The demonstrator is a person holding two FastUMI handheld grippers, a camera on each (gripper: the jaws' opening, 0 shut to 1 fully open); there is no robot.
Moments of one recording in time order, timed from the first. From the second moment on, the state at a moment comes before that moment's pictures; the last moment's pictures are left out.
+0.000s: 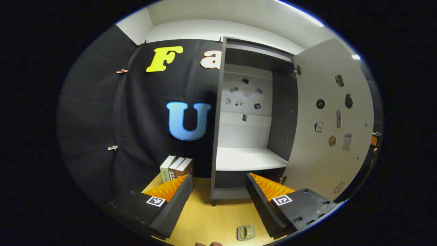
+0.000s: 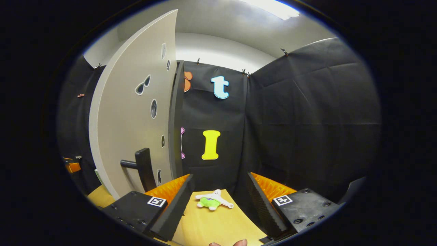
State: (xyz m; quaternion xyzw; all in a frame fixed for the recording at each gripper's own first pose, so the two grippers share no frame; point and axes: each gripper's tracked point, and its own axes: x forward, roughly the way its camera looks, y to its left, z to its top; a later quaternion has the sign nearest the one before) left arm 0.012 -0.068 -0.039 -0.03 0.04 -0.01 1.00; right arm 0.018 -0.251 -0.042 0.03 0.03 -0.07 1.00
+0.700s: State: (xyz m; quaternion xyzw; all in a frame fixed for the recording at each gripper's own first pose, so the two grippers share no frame) left arm -0.002 -0.007 -0.014 -0.01 0.02 0.02 1.00; right arm 0.006 -0.234 -0.040 0.05 0.03 -0.09 0.99
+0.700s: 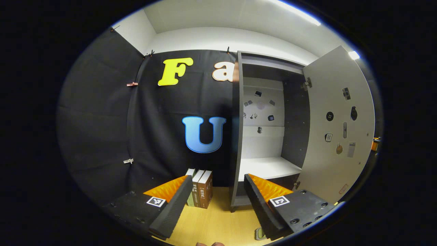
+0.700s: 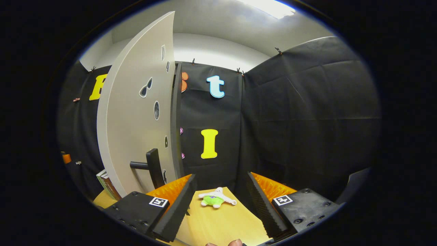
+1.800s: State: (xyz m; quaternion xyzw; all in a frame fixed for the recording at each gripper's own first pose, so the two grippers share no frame) left arm -0.009 0.042 -0.012 0.00 0.01 -0.01 1.00; right arm 0.010 -0.084 -0.034 0.06 0.02 -0.02 1.00
